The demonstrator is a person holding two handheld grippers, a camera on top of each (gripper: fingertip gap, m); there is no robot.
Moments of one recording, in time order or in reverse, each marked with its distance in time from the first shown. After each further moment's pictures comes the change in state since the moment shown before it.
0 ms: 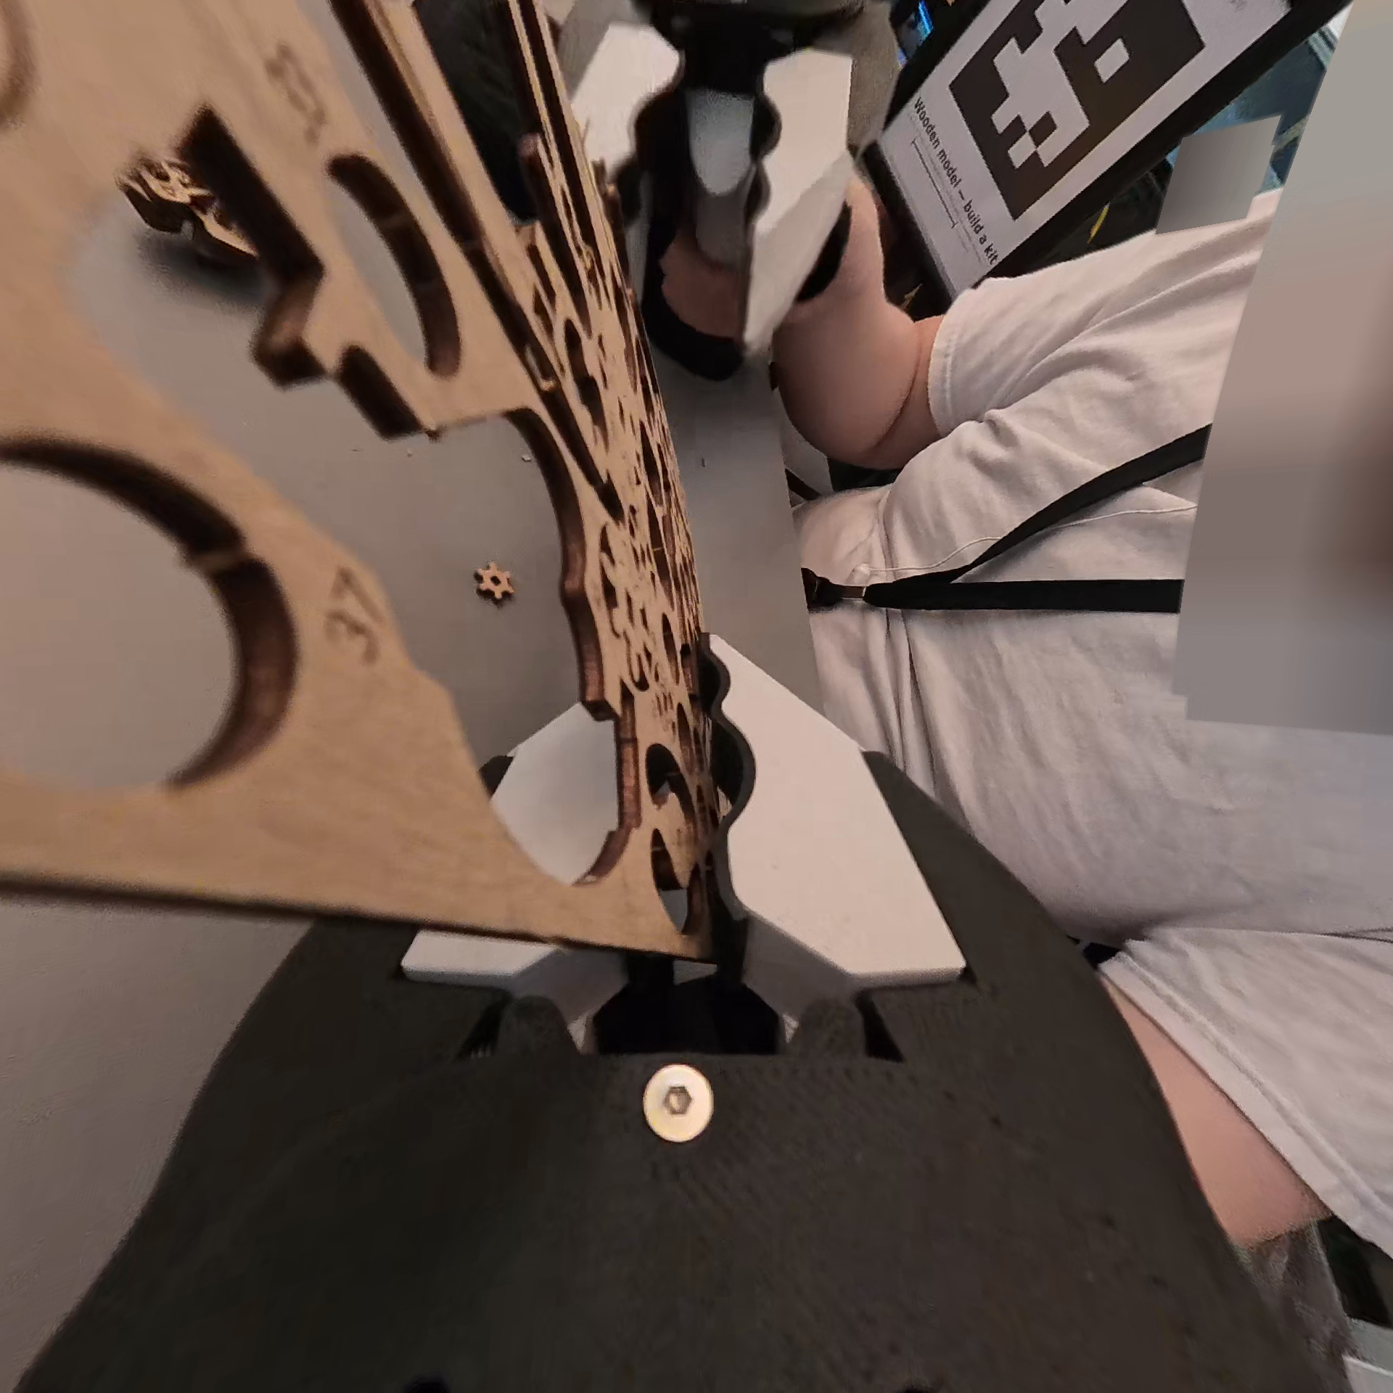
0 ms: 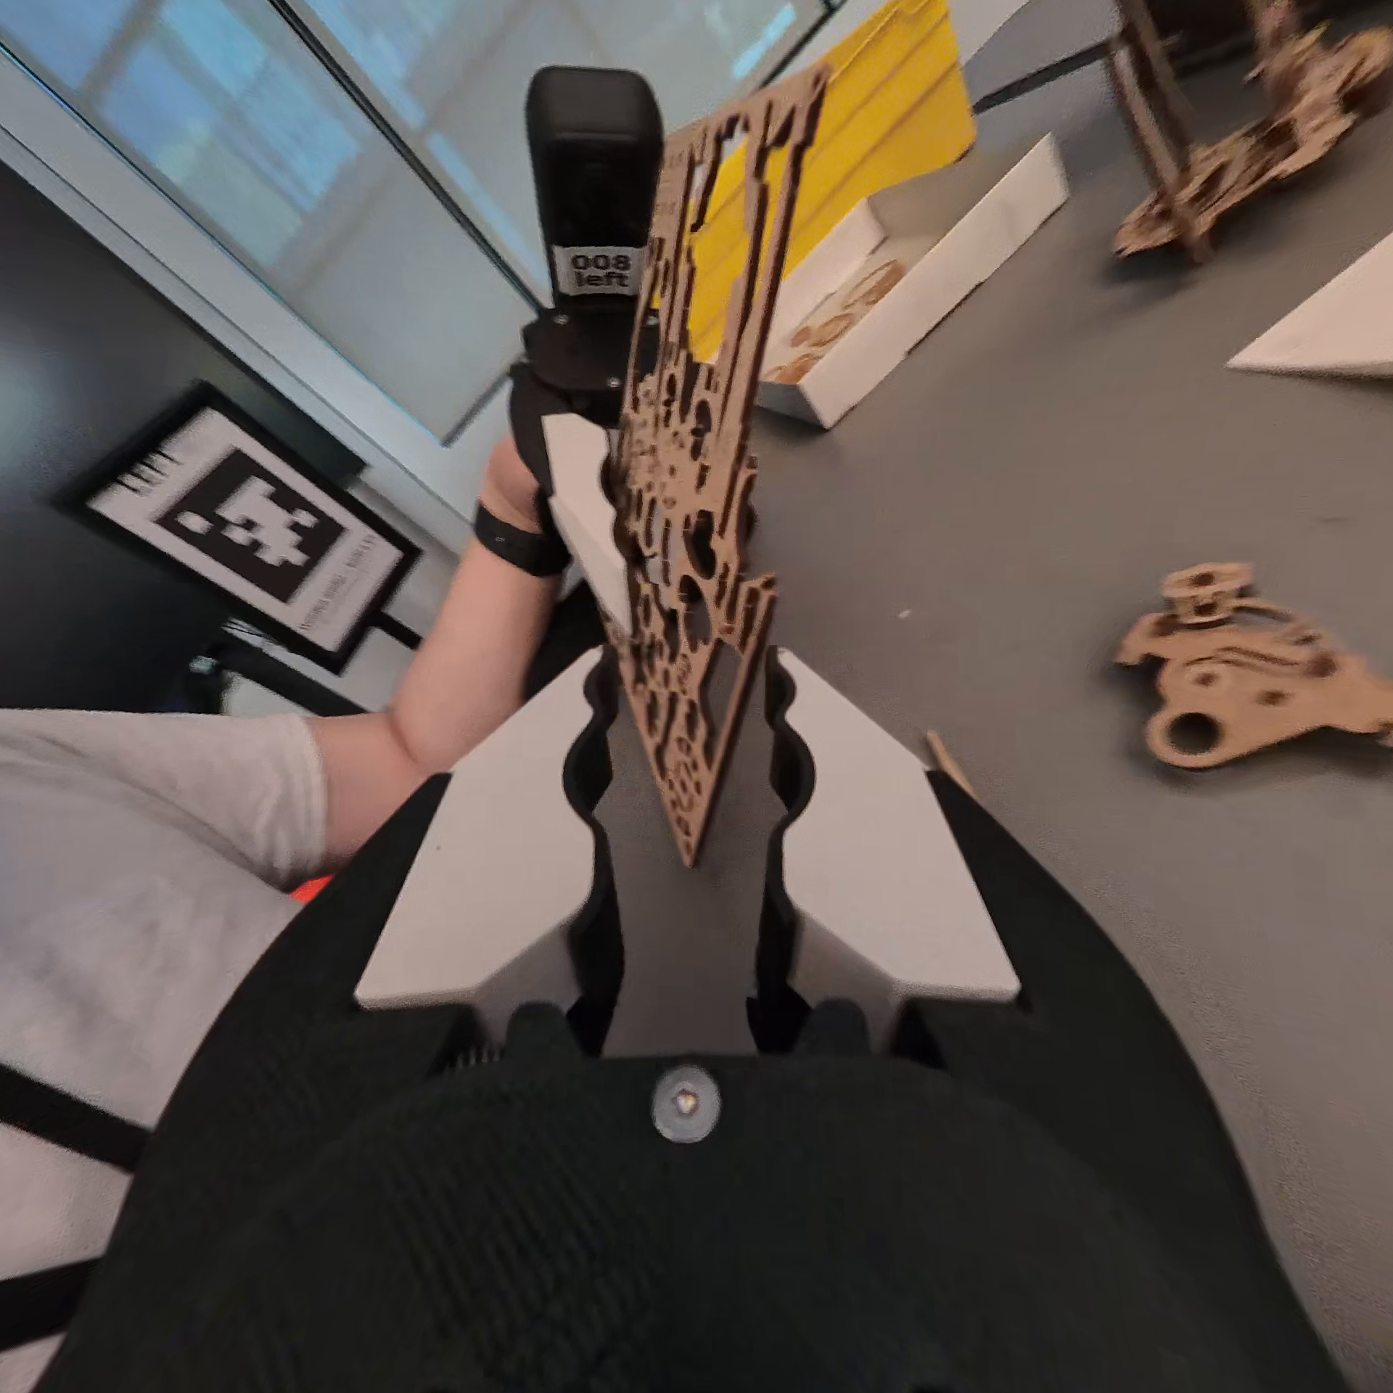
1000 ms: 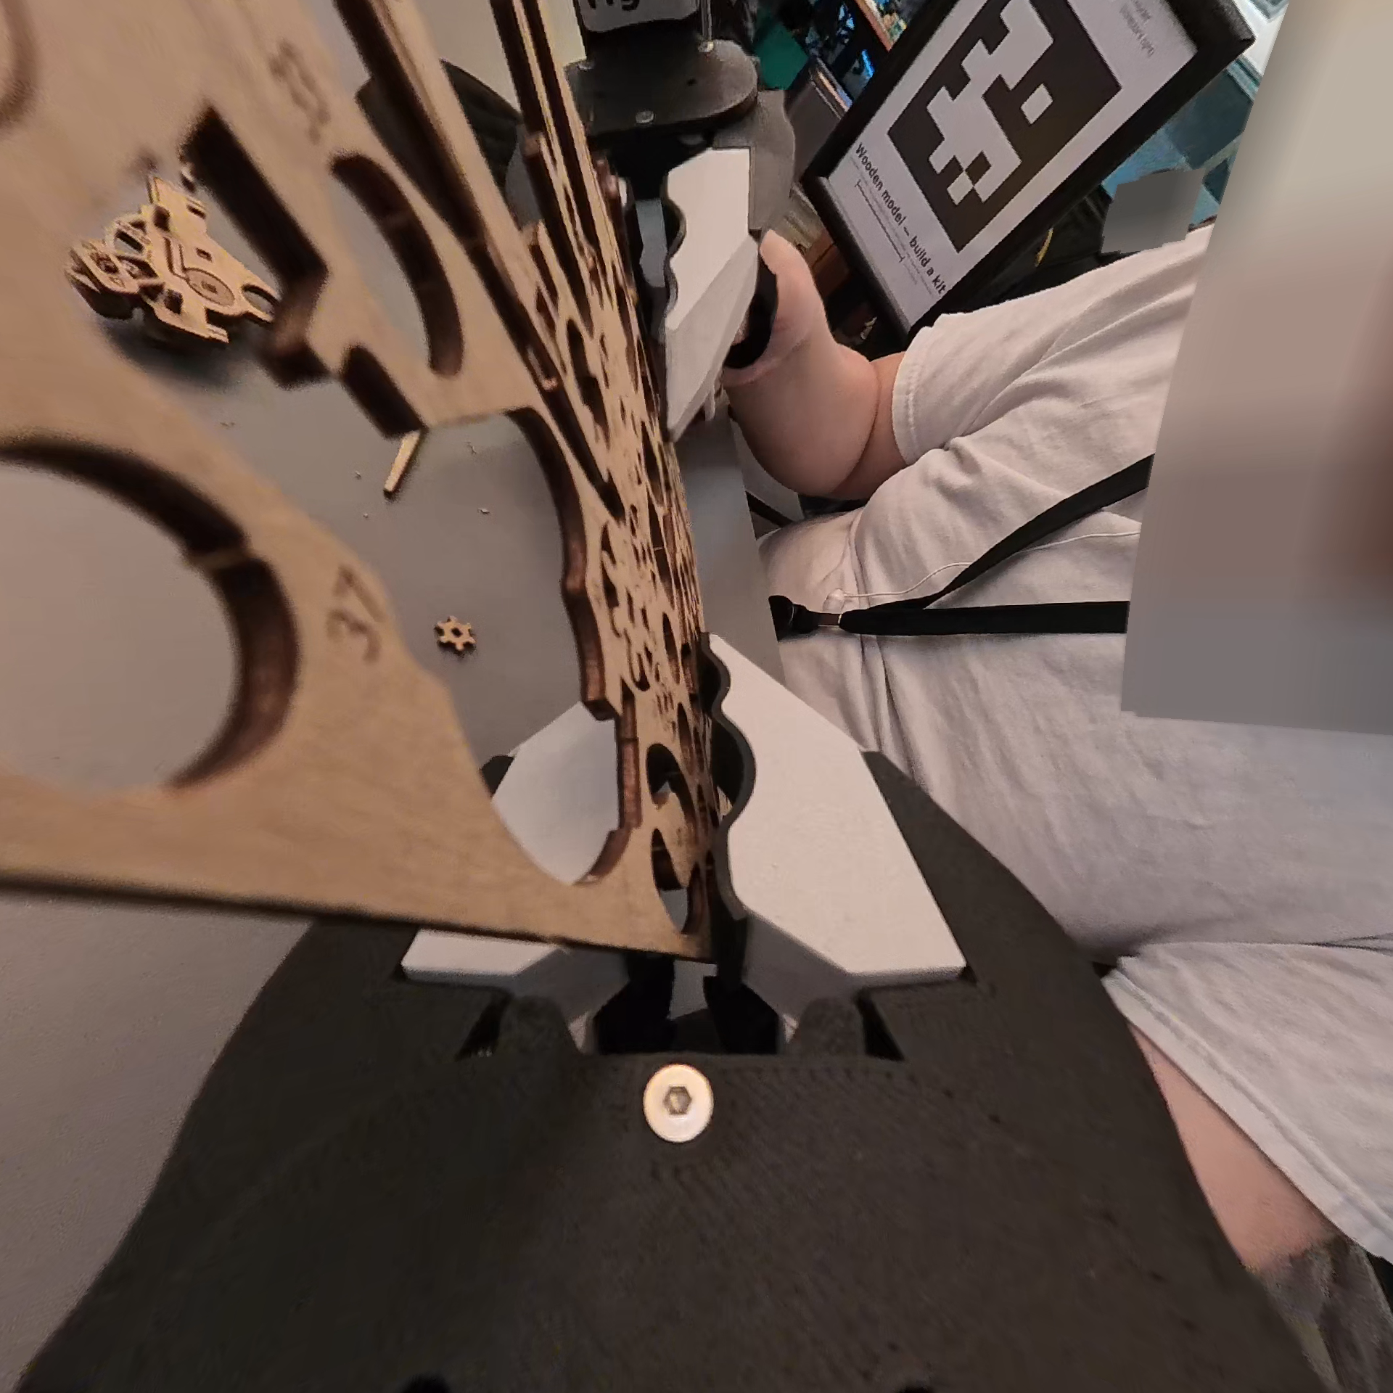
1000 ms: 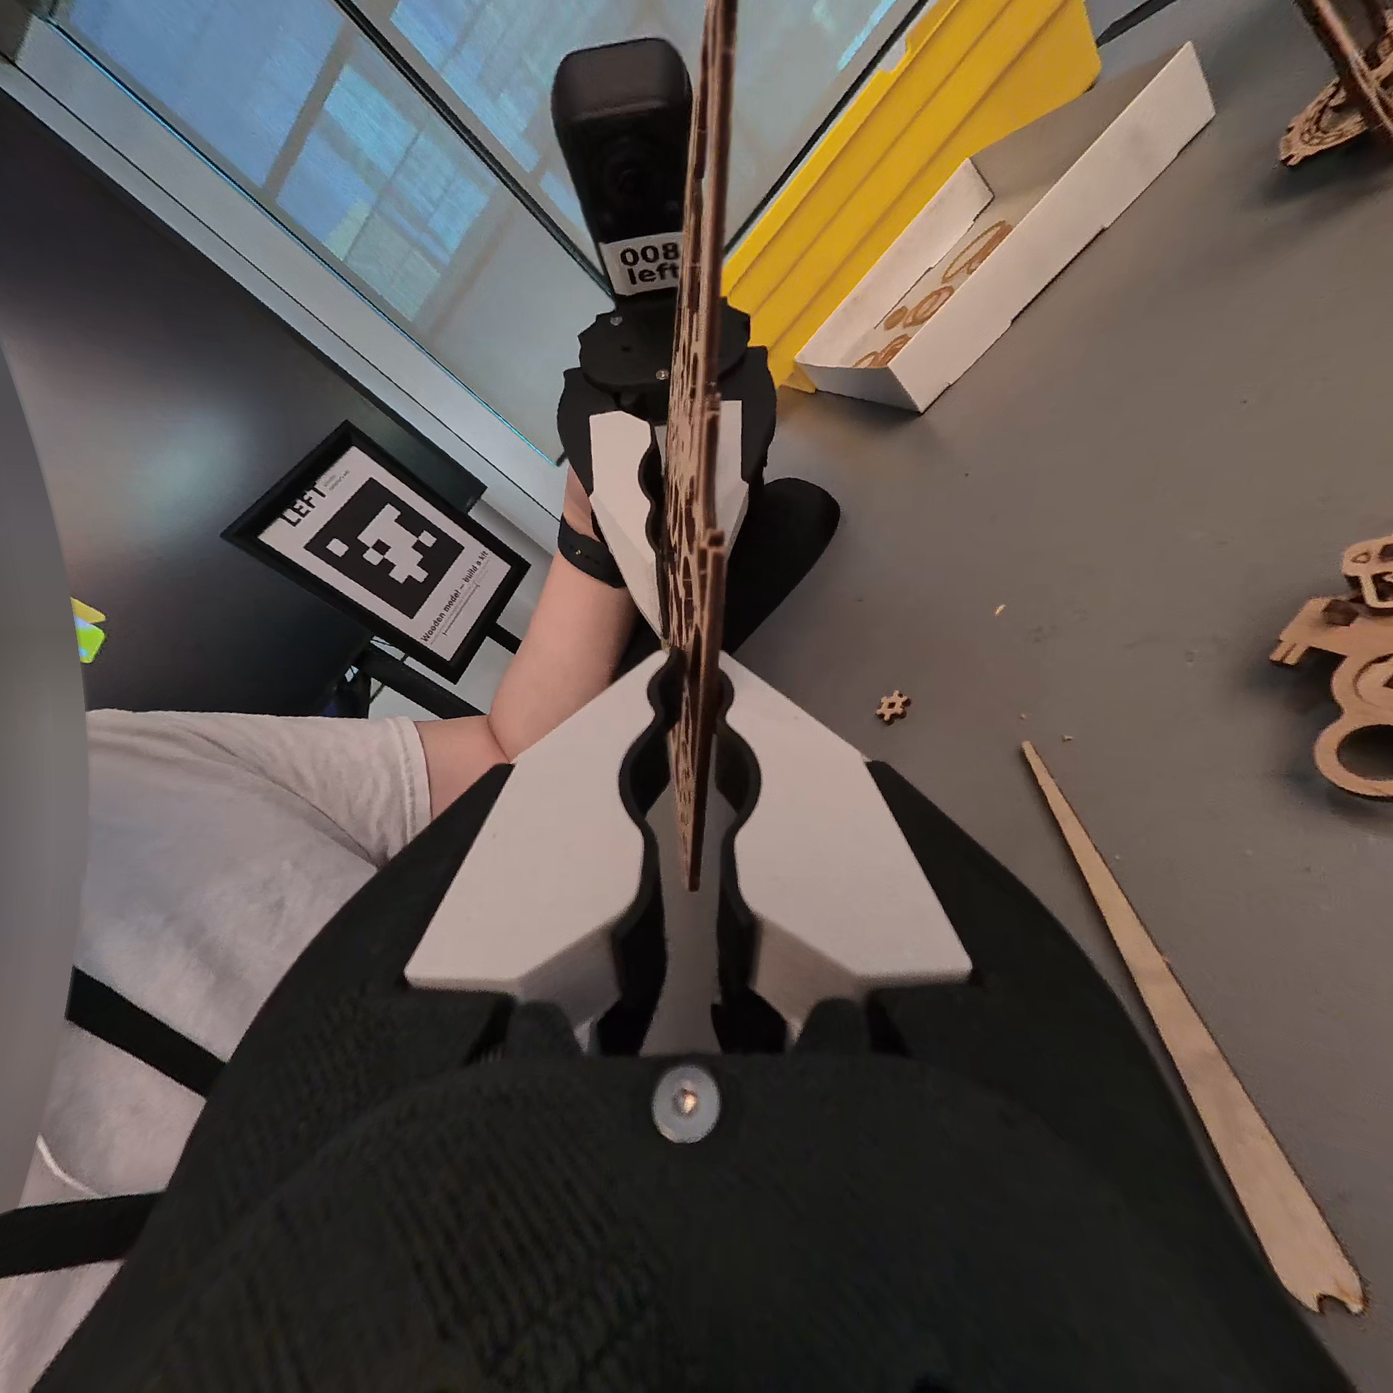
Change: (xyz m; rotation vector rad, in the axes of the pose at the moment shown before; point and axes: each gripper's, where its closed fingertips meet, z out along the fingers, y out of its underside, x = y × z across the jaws) left arm 0.013 -0.011 0.002 0.042 0.038 0.044; right arm -0.014 0.003 0.007 0.007 -0.144 0.097
